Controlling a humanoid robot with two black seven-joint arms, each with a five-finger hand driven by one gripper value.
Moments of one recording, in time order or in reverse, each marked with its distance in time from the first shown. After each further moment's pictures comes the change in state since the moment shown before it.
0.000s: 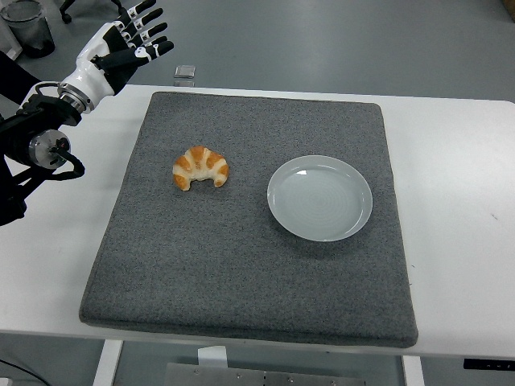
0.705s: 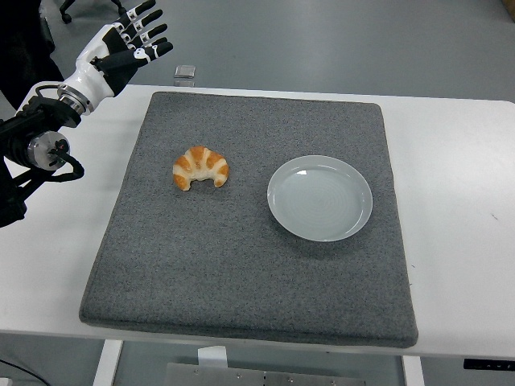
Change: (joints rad) left arm 0.011 -0.002 -0.014 0.003 -0.003 -0.020 -0.001; right arm 0.000 0.000 -0.003 0.000 0.000 0.000 0.001
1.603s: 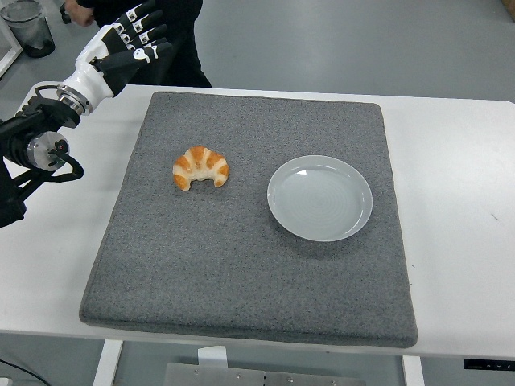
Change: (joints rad) left arm 0.002 0.002 0.000 -0.001 0.000 0.000 0.000; right arm 0.000 0.000 0.000 0.001 0.000 0.002 -0.001
